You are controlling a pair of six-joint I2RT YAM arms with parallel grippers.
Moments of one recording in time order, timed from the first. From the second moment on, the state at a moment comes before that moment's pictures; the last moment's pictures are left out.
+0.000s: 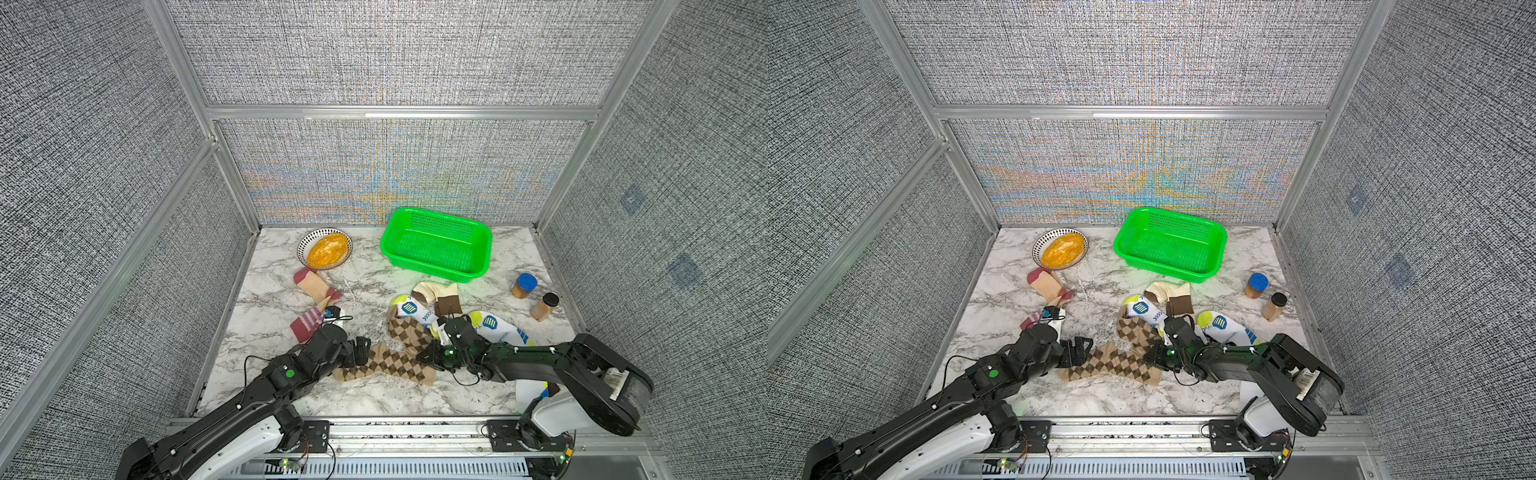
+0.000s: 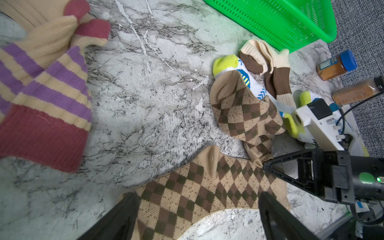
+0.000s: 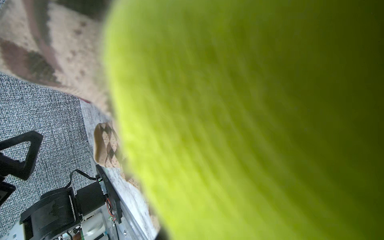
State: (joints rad) left arm -0.83 0.76 0.48 -0.47 -0.14 -0.72; right arm 0.75 1.47 0.41 0.26 -0.36 1.03
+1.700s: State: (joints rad) left arm -0.83 0.59 0.79 -0.85 -0.30 -0.55; right arm 0.80 1.34 0.97 -0.12 -0.60 0.71
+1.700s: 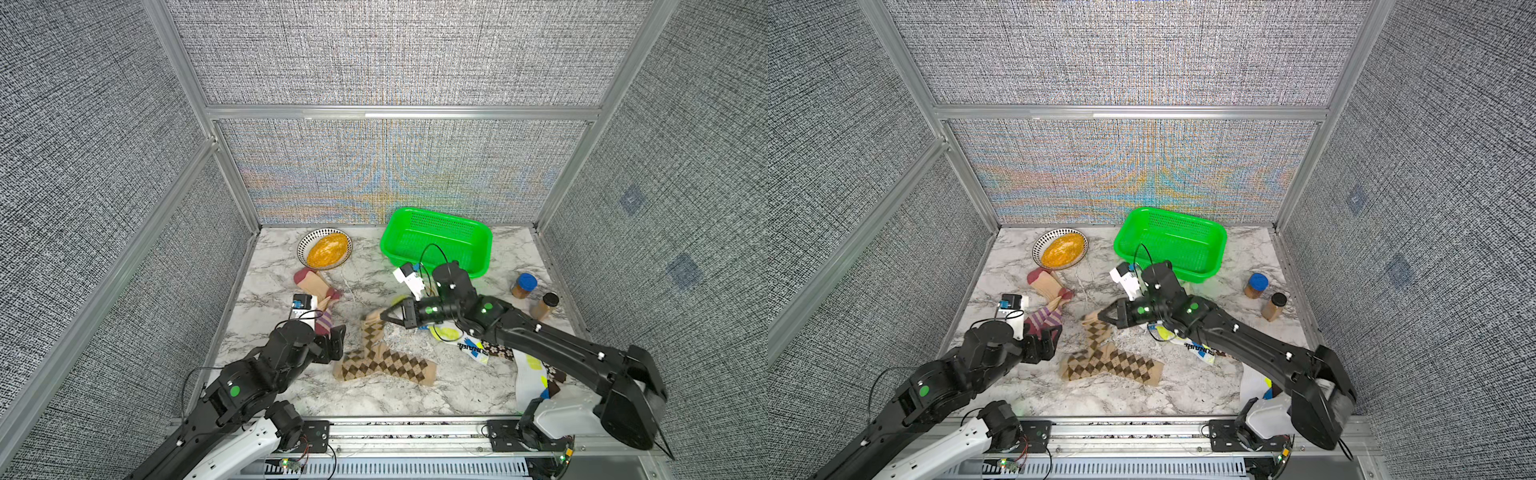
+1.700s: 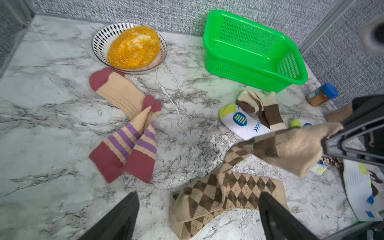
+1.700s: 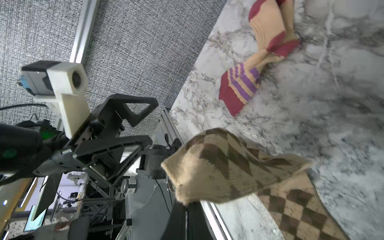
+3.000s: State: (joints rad) left arm -0.81 1.23 0.61 -0.63 -0.18 -0.71; right arm 0.66 0.77 0.26 -0.28 -0.29 0.81
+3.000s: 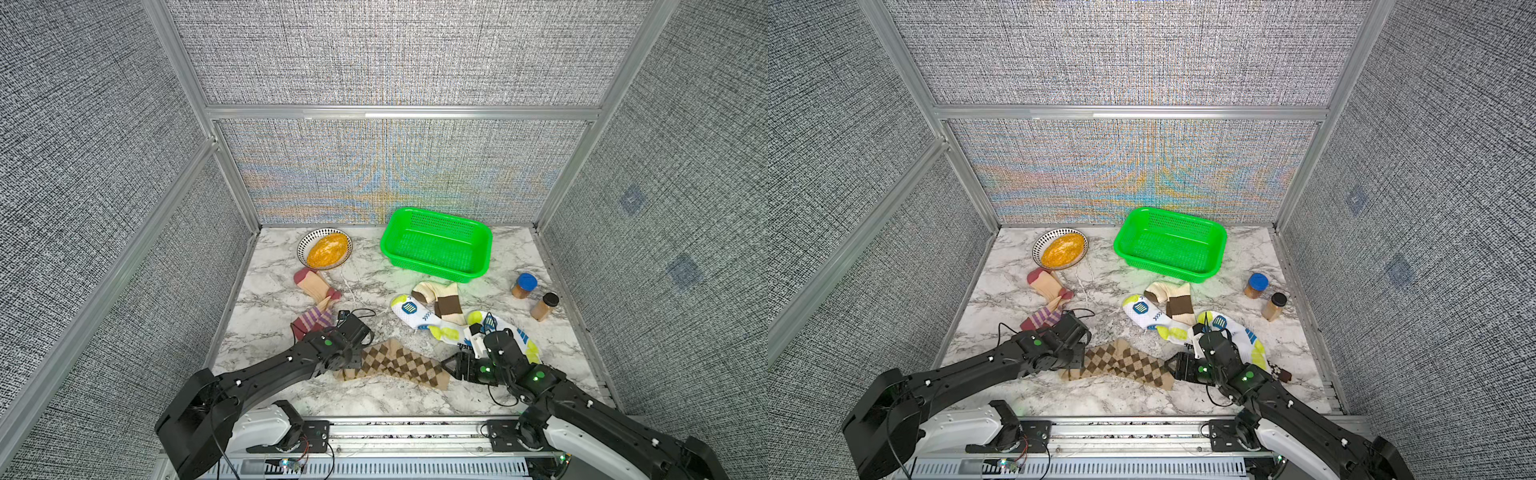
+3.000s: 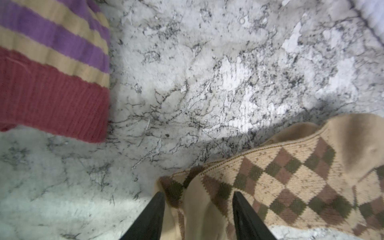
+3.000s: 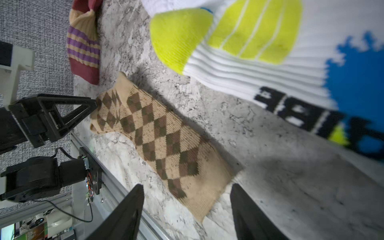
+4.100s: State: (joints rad) left arm -0.81 1.18 0.70 -0.63 -0.07 -0.61; right arm 0.70 0.85 0.29 -0.18 -0.25 0.86
